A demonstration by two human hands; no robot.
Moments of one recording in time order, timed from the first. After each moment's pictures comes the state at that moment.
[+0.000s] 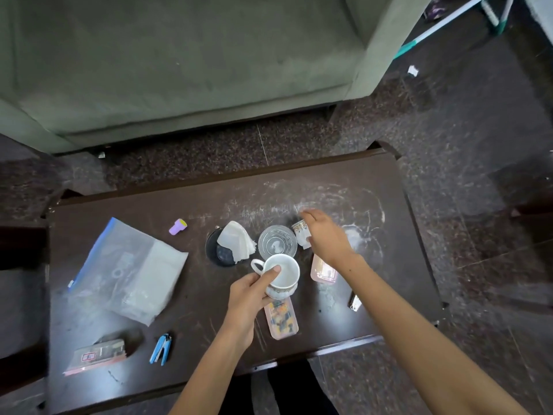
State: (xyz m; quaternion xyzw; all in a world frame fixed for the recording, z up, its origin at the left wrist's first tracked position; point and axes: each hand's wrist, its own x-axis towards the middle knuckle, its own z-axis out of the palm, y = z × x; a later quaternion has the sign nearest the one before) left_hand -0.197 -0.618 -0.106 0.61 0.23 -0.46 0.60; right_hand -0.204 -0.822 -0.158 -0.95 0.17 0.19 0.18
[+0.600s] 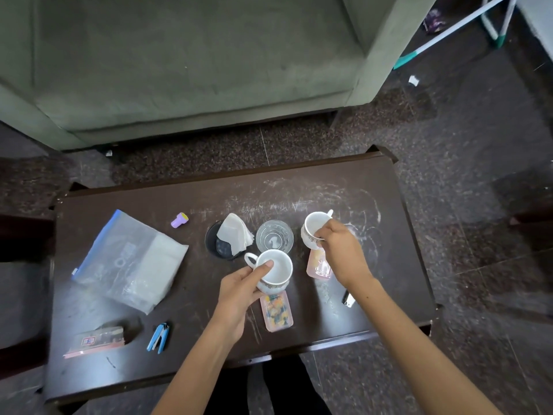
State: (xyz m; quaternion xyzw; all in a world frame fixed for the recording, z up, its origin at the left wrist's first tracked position) left_hand -0.203 -0.609 -0.086 0.60 0.22 -0.44 0.63; right_hand -0.256 -0.815 -0.123 -0.92 0.27 0.09 0.29
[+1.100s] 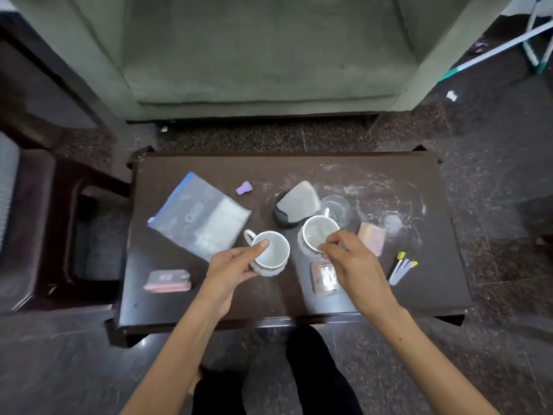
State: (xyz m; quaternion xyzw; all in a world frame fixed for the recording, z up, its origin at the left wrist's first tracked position) left_hand -0.188 -0.453 -0.052 0.61 0.21 -0.41 0.64; right_hand -0.286 -0.656 -0.036 -0.96 0.12 0.05 0.25
